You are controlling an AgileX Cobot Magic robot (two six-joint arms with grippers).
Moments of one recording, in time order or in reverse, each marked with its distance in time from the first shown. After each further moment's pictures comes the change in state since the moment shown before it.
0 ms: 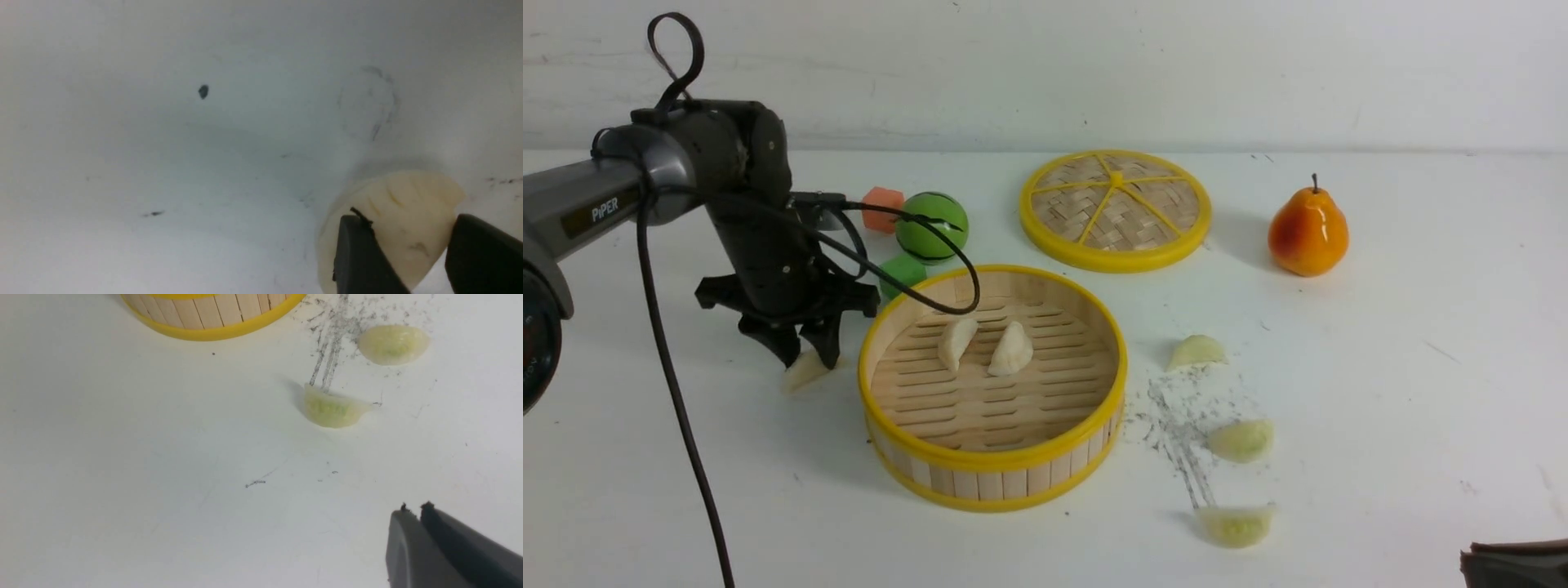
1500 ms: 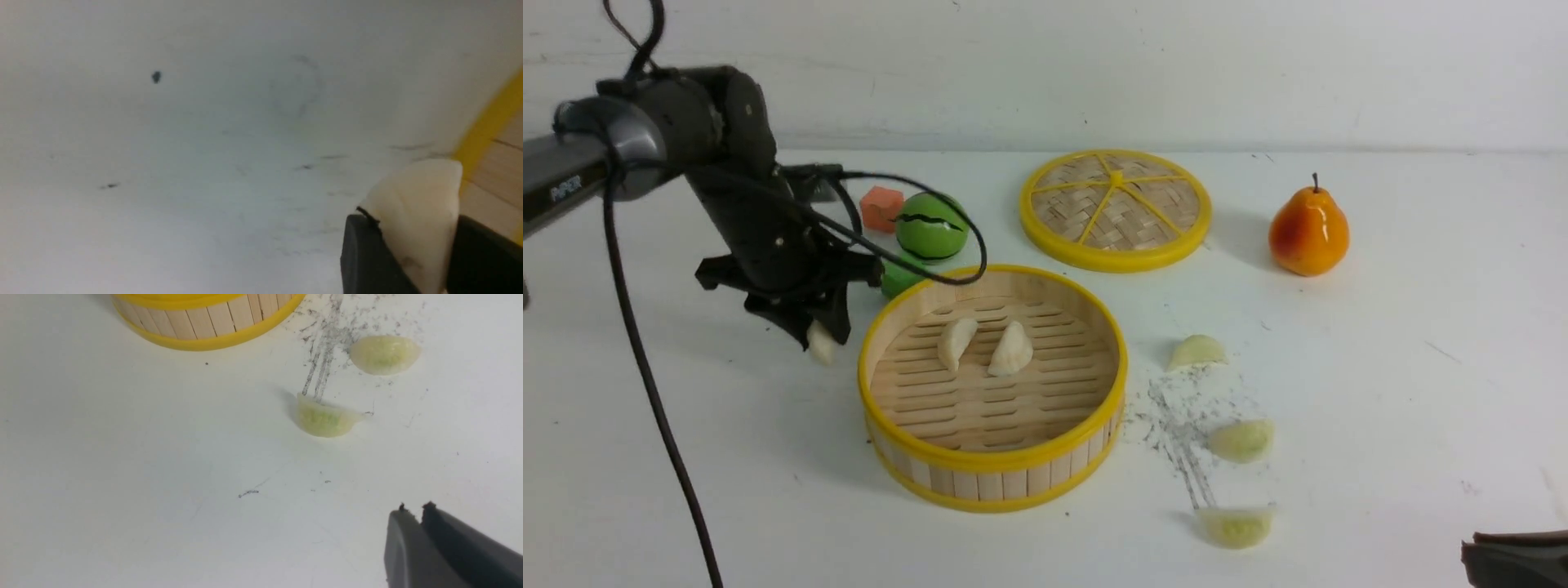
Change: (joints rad) right arm 0.000 0.000 0.000 0.001 -0.022 0.000; left arm 0.002 -0.124 0.008 -0.173 0.043 0.077
